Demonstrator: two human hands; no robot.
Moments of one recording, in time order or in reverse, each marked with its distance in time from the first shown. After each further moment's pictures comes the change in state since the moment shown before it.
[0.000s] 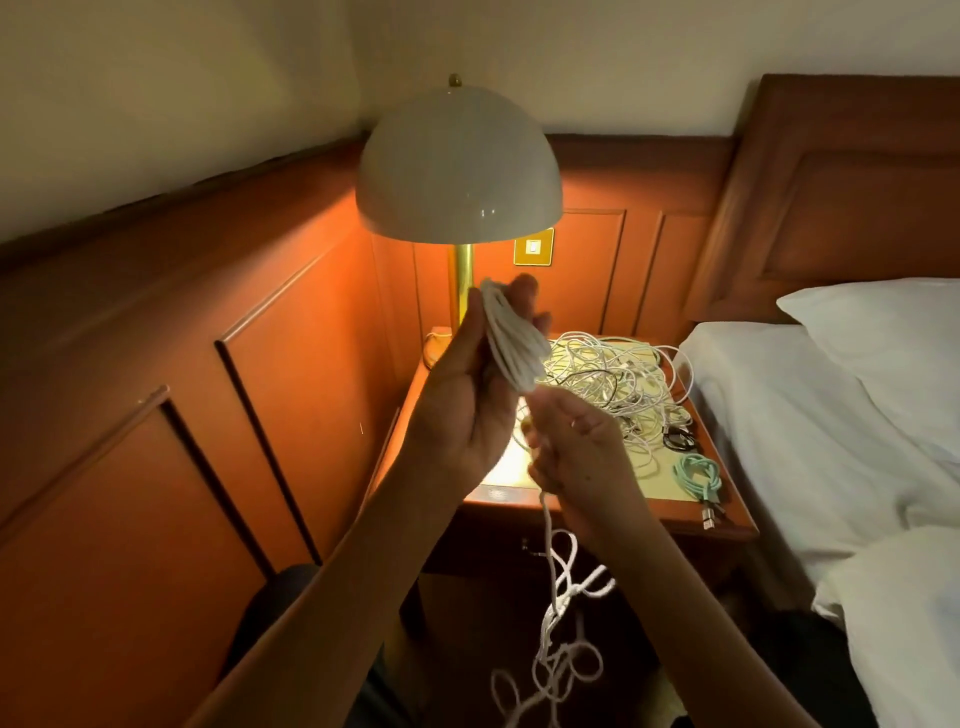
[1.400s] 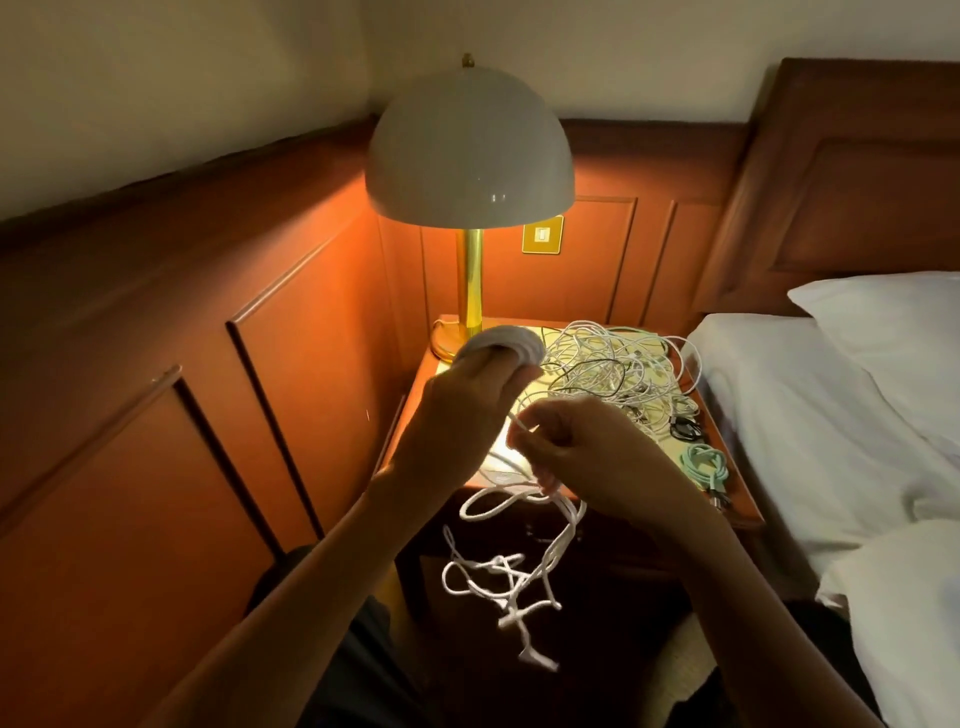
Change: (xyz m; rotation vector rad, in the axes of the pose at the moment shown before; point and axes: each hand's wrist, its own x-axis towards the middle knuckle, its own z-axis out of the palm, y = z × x) left_hand -0.016 0.018 -0.052 2.301 -0.147 0.943; right_hand -0.002 -0.032 -0.006 -1.081 -0.308 -0.050
